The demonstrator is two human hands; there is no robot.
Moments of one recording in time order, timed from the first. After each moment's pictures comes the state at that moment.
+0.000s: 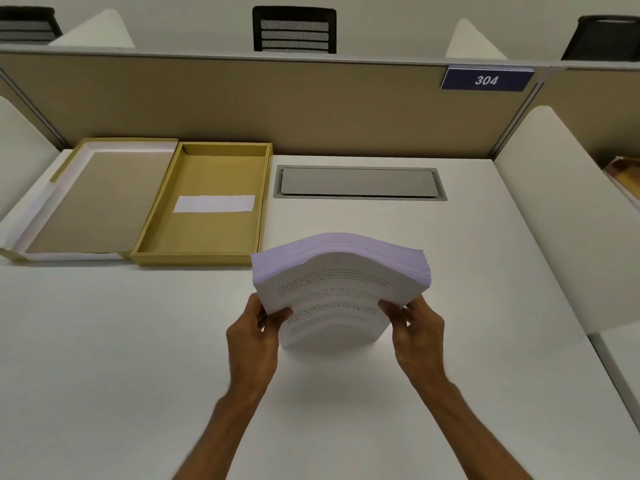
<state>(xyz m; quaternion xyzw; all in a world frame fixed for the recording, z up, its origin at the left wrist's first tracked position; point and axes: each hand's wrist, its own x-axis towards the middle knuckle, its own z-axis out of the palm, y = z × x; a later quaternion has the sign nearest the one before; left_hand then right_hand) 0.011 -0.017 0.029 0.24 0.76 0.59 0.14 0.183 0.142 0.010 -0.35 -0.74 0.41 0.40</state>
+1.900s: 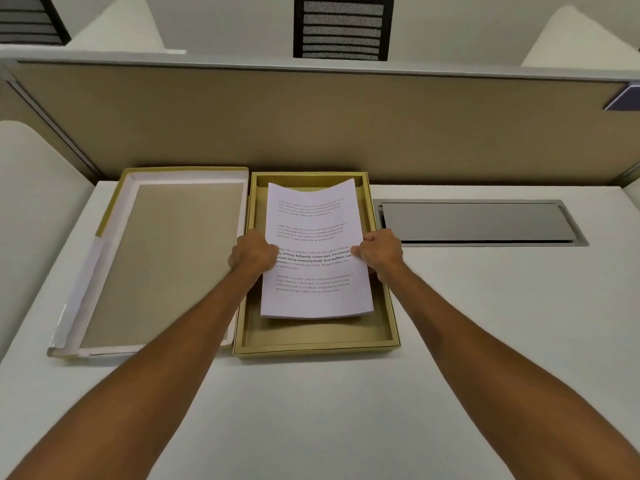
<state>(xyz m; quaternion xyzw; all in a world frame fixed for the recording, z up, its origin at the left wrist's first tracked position) -0.455 0.083 -0.012 0.21 0.92 0.23 0.26 -0.282 0.230 -0.034 -0.59 -0.67 0.44 0.09</state>
